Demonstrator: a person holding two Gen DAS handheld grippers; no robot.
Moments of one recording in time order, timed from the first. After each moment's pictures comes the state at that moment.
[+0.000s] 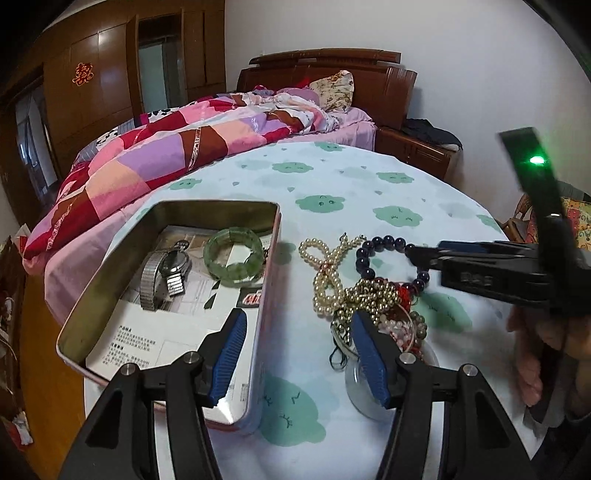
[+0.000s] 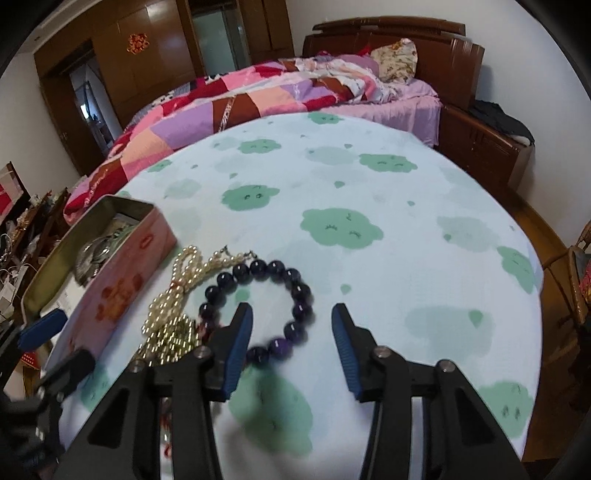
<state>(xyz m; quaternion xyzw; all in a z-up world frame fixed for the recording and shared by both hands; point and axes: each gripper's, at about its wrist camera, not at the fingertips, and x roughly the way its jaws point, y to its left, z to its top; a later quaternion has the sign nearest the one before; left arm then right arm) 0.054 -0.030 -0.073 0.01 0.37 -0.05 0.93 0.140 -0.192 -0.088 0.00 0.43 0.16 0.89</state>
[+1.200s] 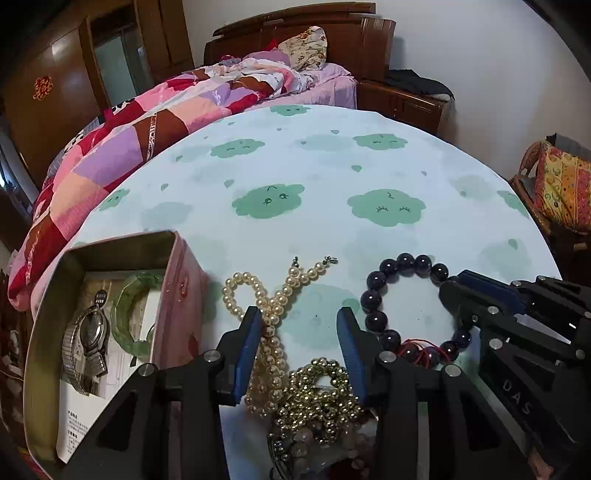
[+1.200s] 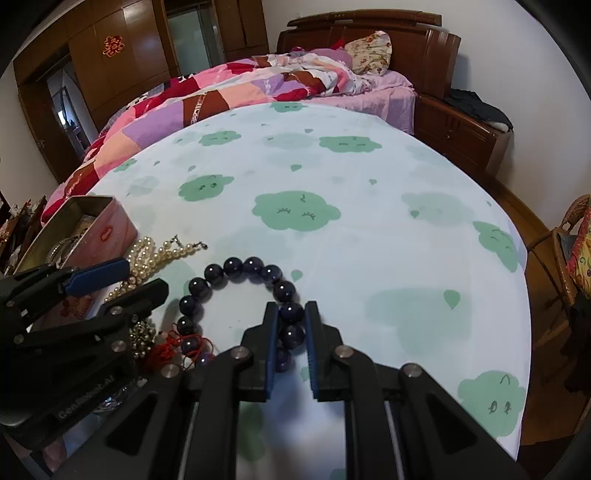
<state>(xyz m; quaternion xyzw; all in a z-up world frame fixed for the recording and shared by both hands) 0.145 -0.093 -0.101 0.07 0.45 -0.07 0.89 0.132 -0.219 -0.098 0.01 0.44 0.12 0.89</state>
